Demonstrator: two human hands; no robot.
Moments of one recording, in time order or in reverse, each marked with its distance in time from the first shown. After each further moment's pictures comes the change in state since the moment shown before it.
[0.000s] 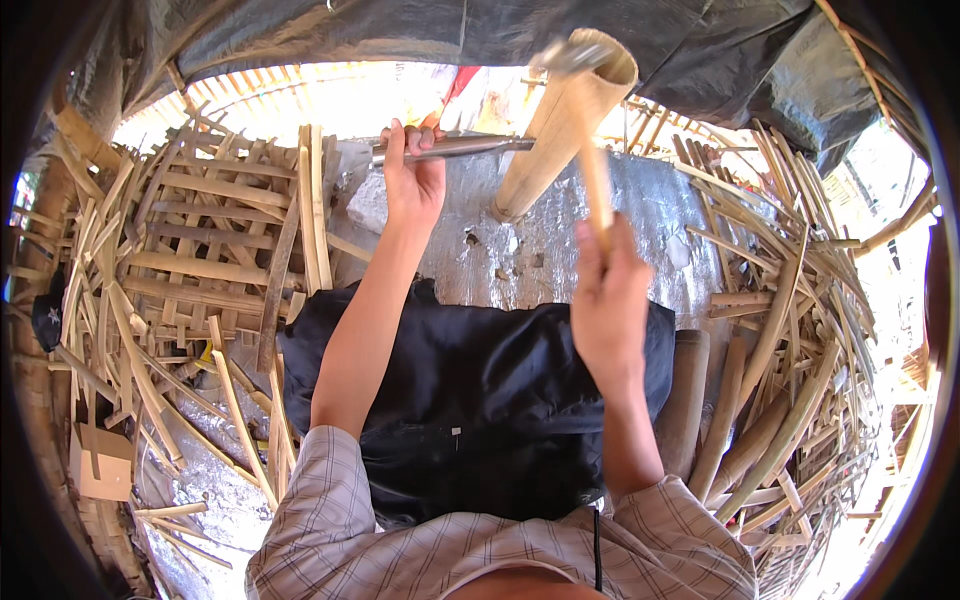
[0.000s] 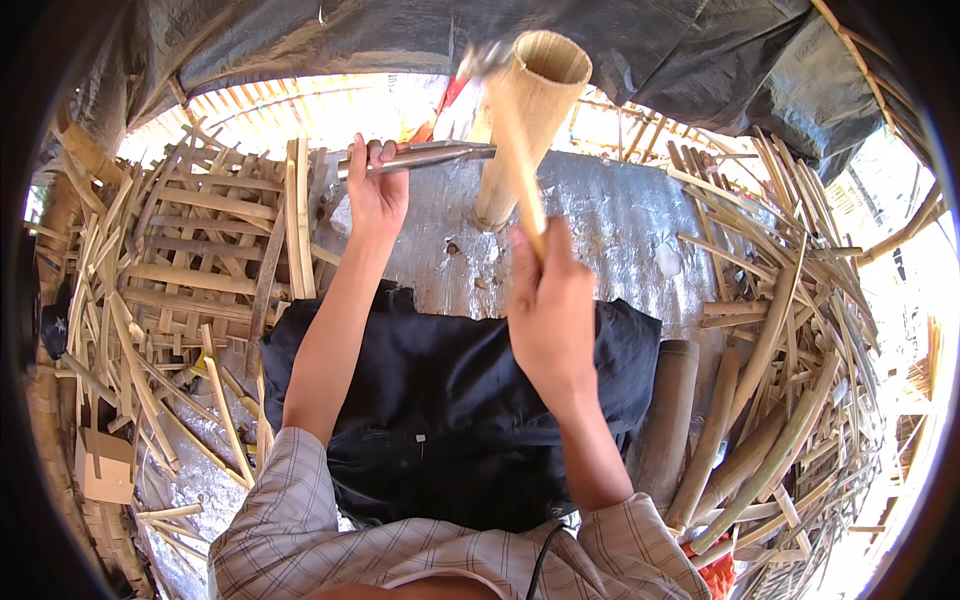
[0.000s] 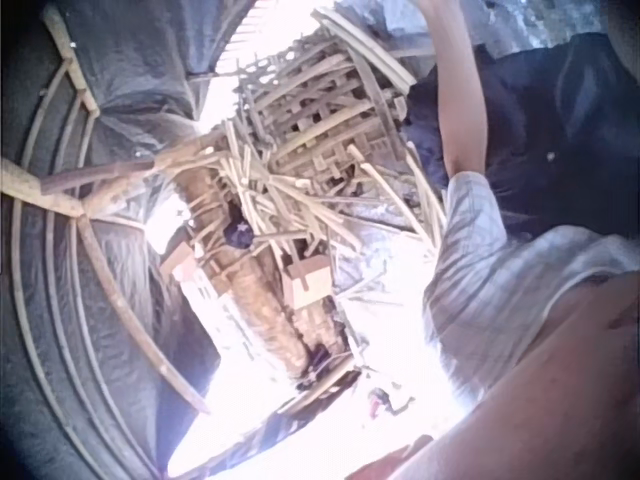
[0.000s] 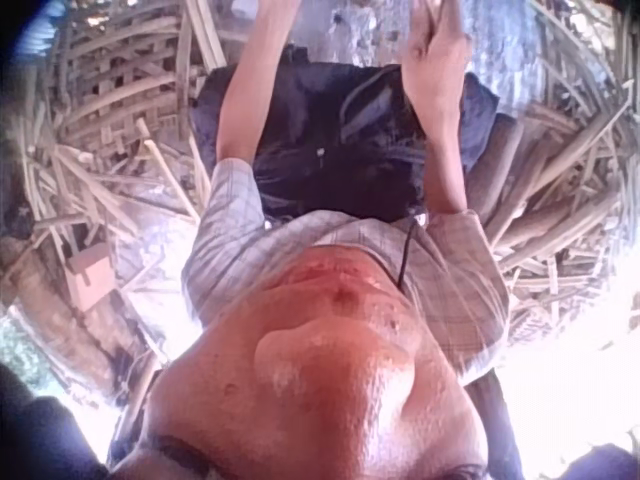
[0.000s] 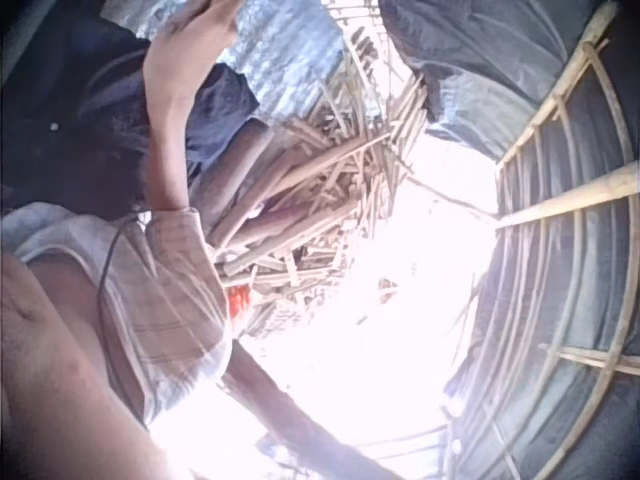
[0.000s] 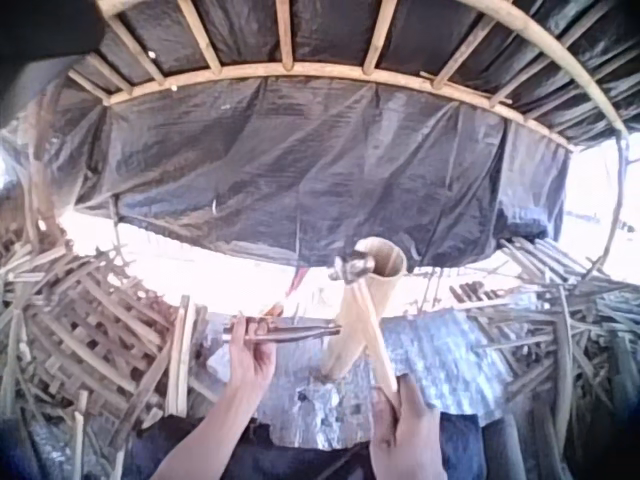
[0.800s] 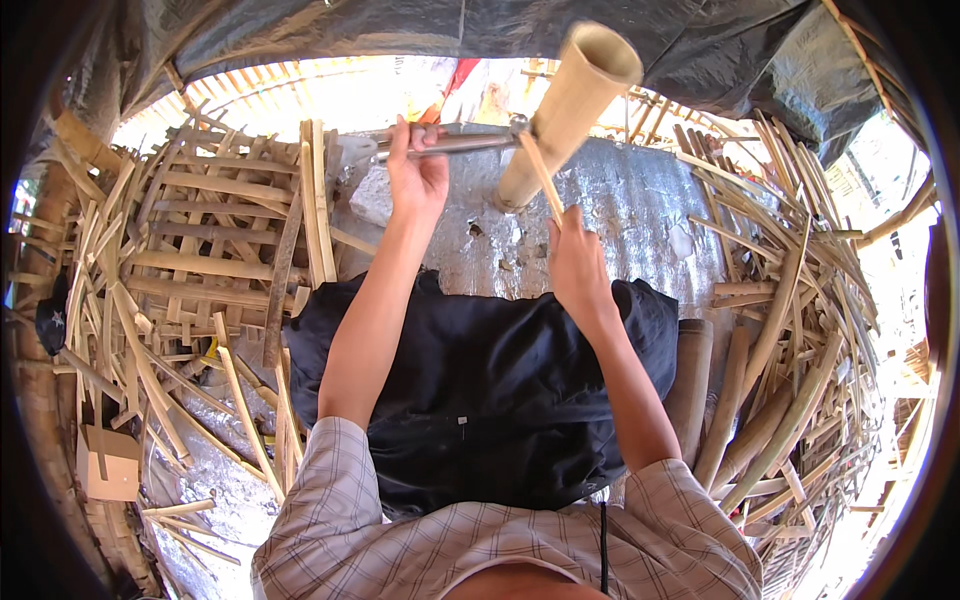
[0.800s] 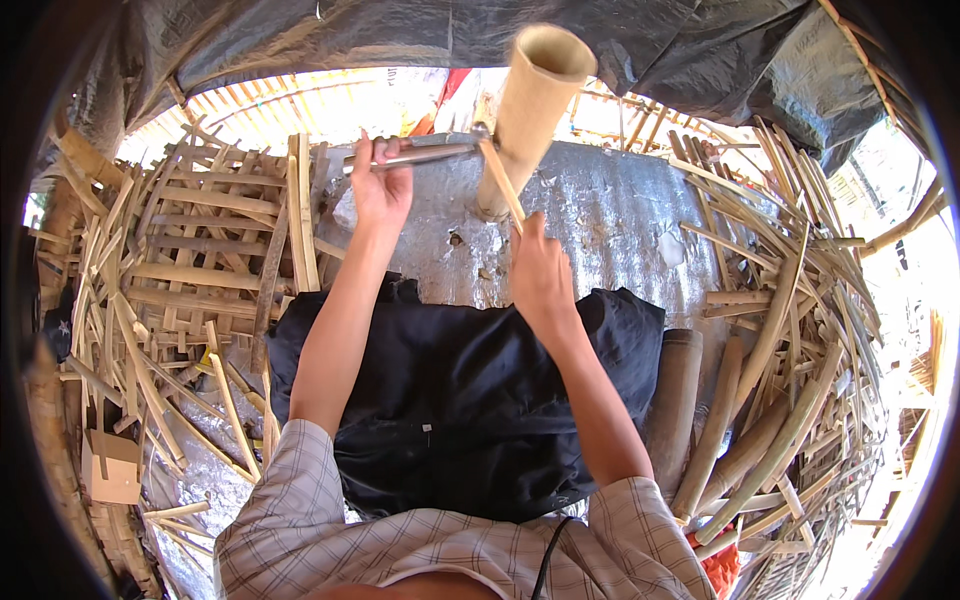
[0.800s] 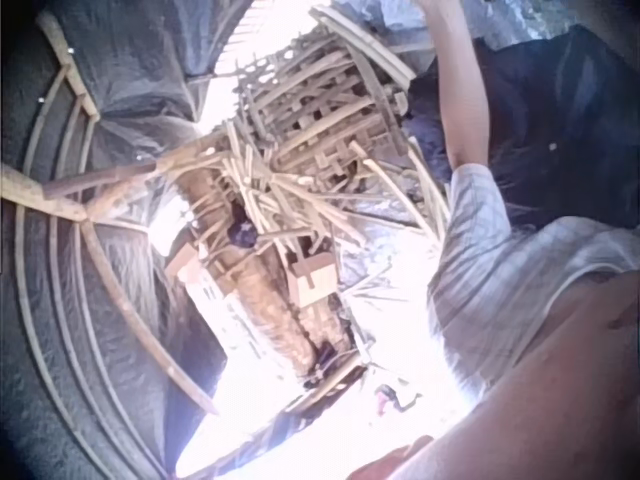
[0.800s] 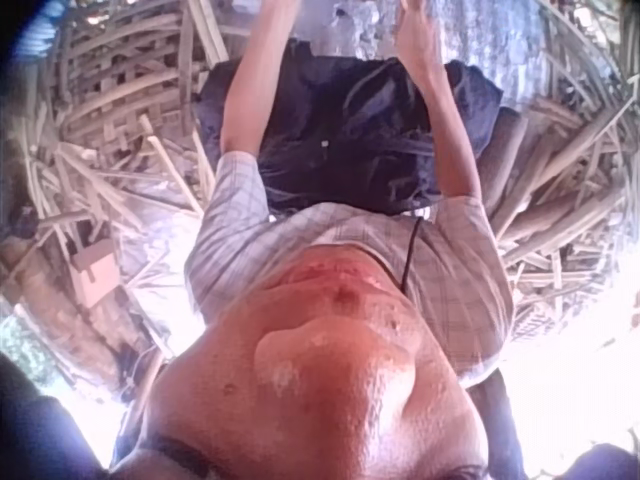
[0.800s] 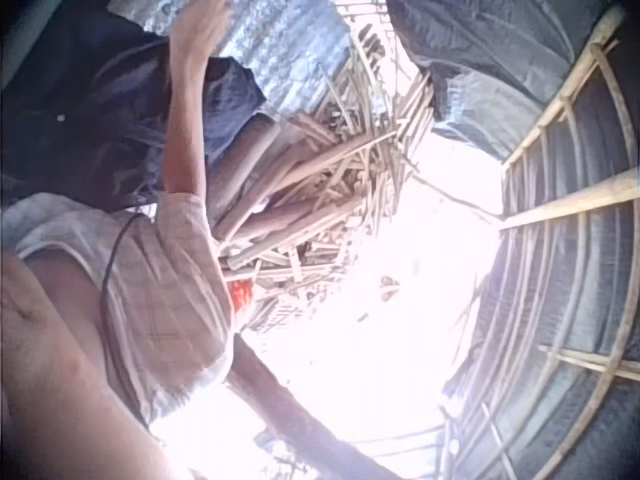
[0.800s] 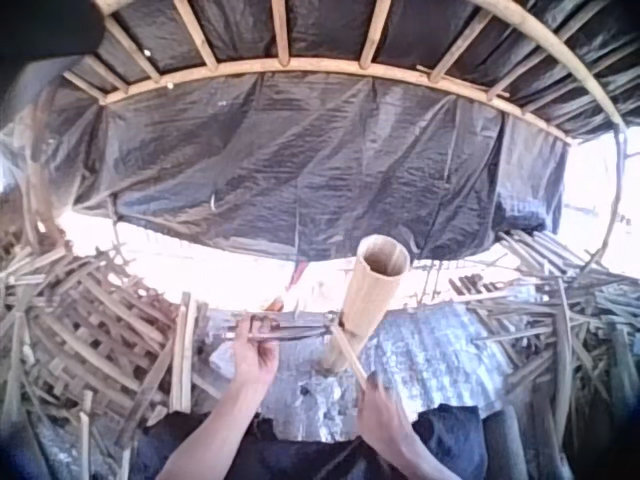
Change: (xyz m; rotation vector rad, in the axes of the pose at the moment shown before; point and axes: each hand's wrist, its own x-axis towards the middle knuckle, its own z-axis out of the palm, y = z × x) left_hand 0.000 -0.012 -0.002 0.066 0.054 0.006; right_hand 0.021 0.100 0.055 -0.222 -0.043 -0.030
